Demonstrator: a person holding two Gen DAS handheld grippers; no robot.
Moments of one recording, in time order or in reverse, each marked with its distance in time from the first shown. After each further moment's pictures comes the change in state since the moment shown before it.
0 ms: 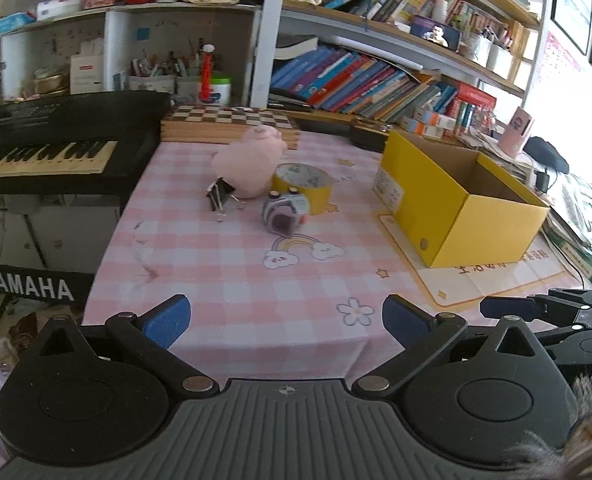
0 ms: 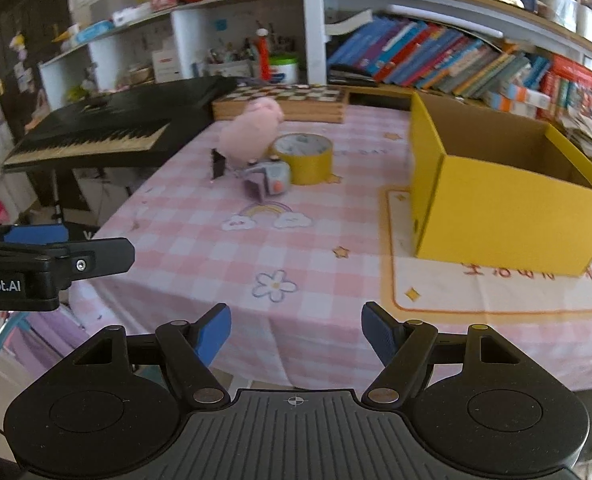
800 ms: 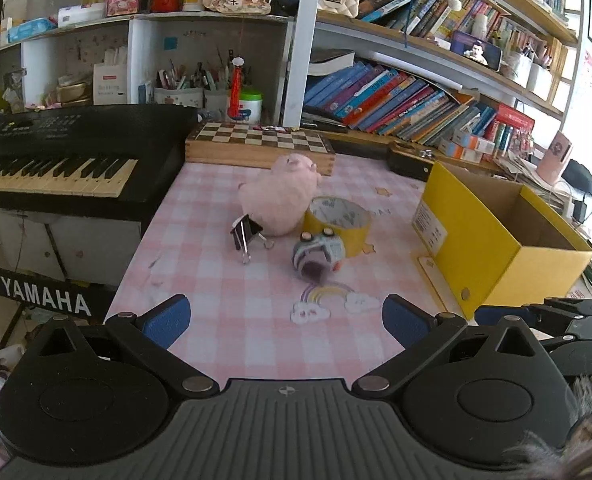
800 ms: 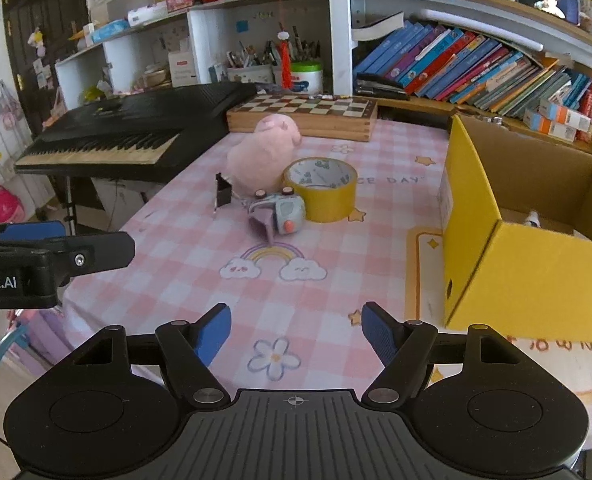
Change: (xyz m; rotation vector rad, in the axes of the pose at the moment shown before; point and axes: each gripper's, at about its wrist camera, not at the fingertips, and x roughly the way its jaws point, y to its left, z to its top) left arm 0.045 0.004 0.042 -0.039 -0.034 0.092; right arm 0.057 -0.016 0.048 -0.044 -0.006 0.072
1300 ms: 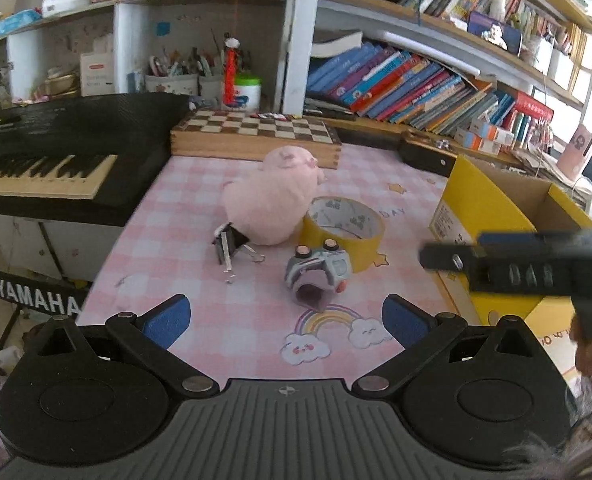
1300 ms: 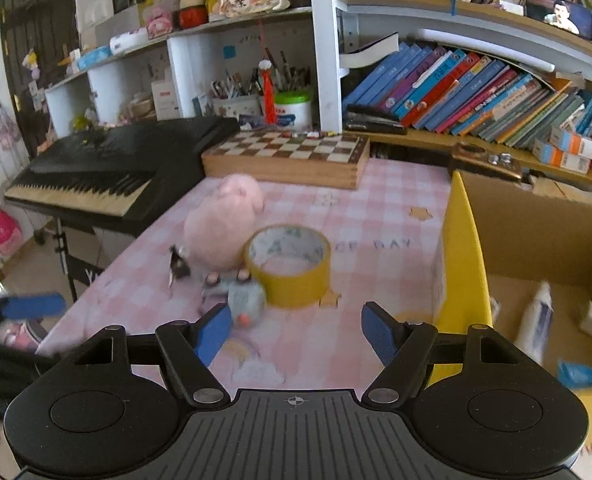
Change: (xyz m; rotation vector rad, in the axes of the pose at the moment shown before) left arm 0.071 -0.019 0.018 0.008 0.042 0.023; right arm 0.052 -0.043 0.069 0.008 -0.071 0.026
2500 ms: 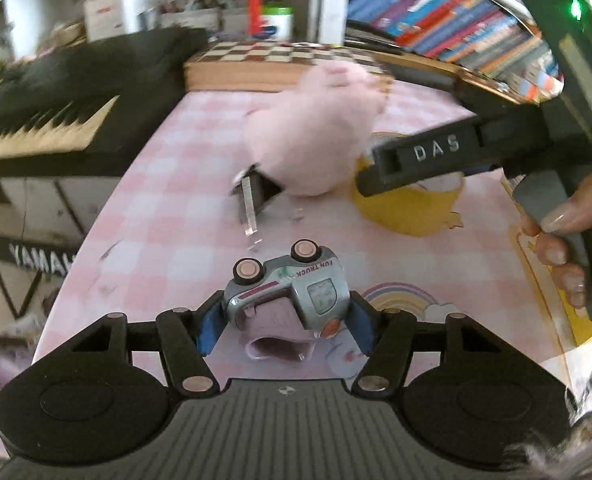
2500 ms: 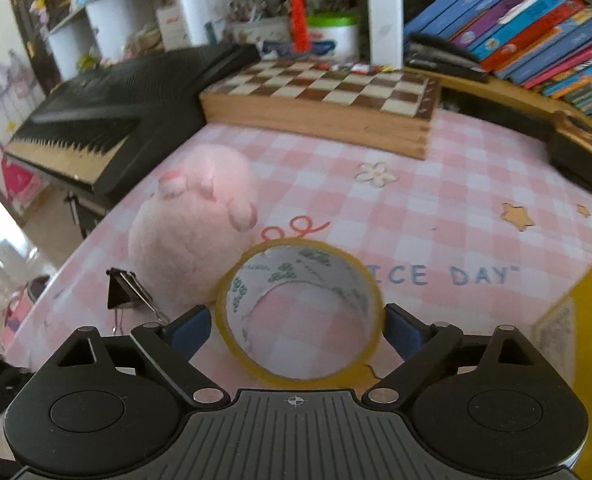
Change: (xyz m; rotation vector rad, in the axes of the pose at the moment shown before) left arm 0.074 0.013 -0.004 -0.028 0.174 0.115; right arm 0.149 0.000 0.040 -0.086 0.241 0.103
